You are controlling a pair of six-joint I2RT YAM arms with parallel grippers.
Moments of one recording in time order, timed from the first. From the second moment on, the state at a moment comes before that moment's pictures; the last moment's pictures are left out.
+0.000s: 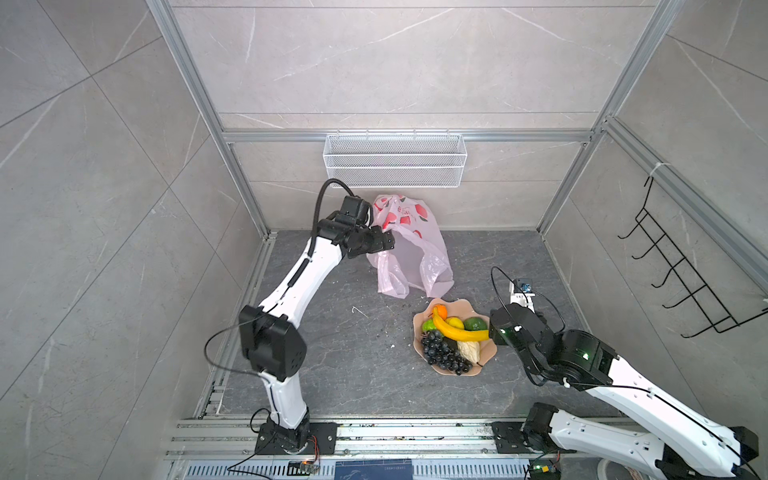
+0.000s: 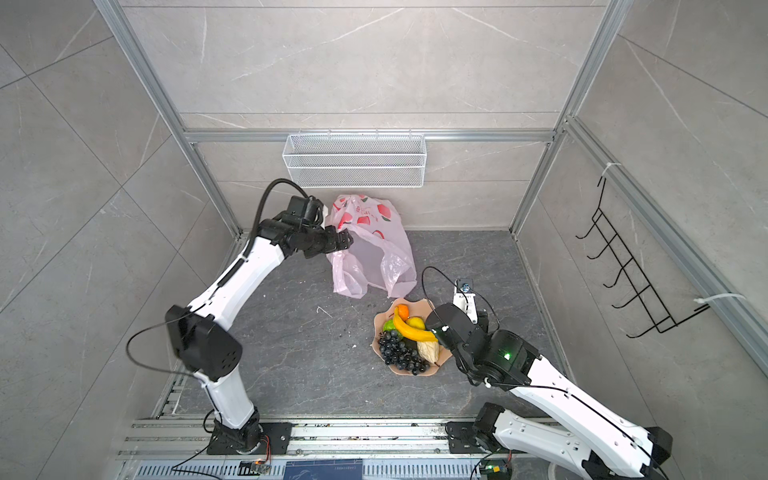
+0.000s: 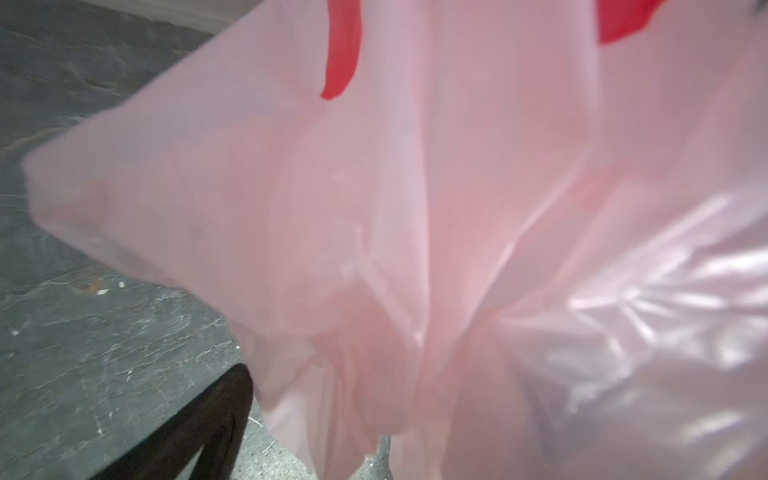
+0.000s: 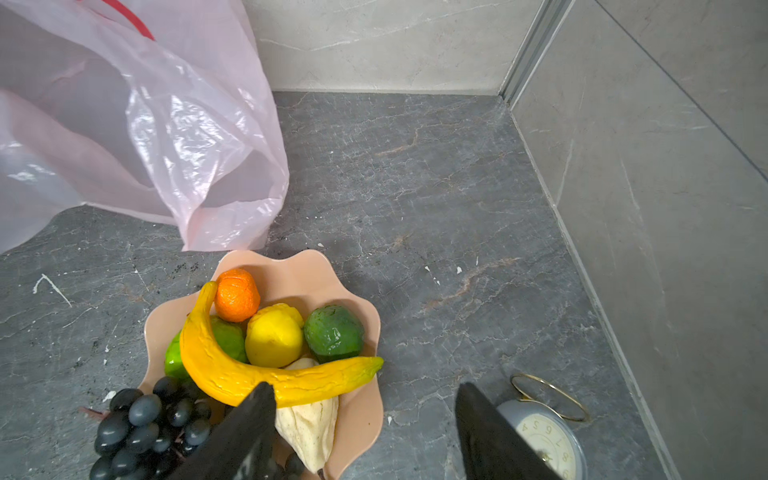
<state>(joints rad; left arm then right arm) -0.44 1.74 1.78 -0.85 0.13 -0.48 0.89 0.89 1.05 -1.05 0.76 0.64</state>
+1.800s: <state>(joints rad) -0.71 1.26 1.03 -0.69 -0.02 -0.64 0.89 0.97 1.02 -0.92 0.61 0.60</state>
